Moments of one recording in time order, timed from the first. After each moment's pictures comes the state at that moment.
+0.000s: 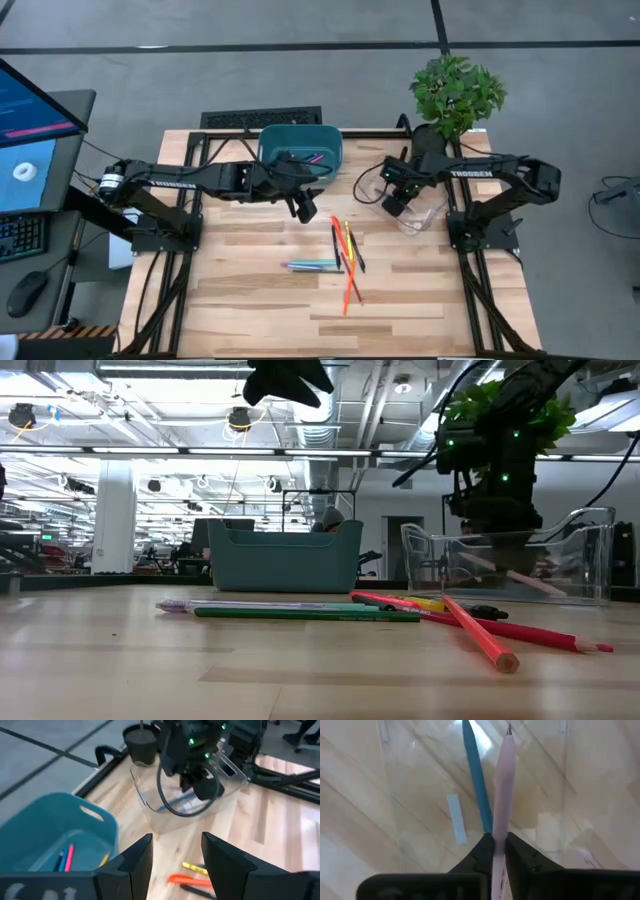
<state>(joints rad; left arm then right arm) -0.01 1.47 1.35 -0.46 -0.34 -0.31 -0.40 1.41 0.76 -0.80 0.06 0.28</state>
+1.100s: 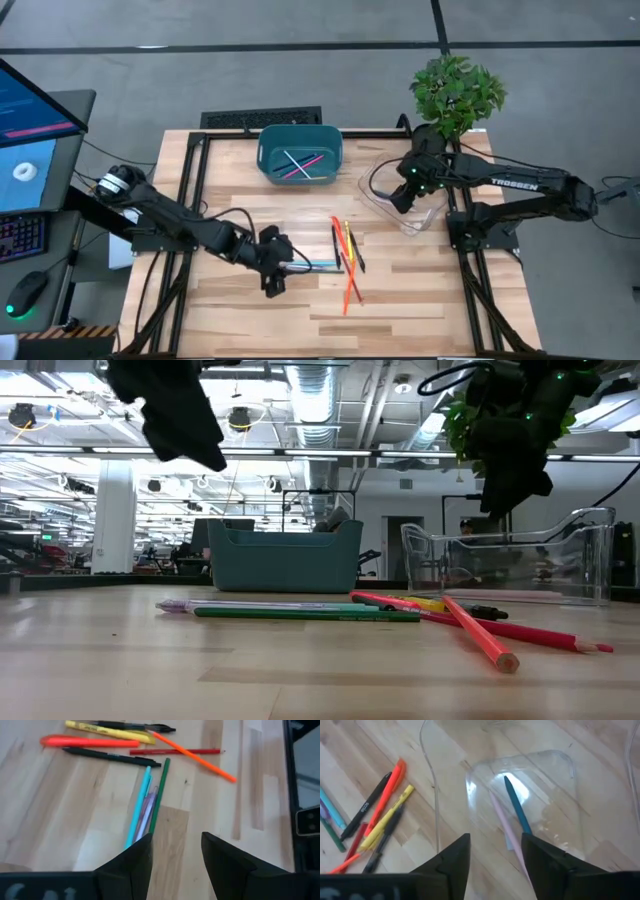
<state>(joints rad) -0.43 1.47 0.97 -0.35 -0.22 -0.62 -0.35 1.05 0.77 -0.81 -0.03 0.40</state>
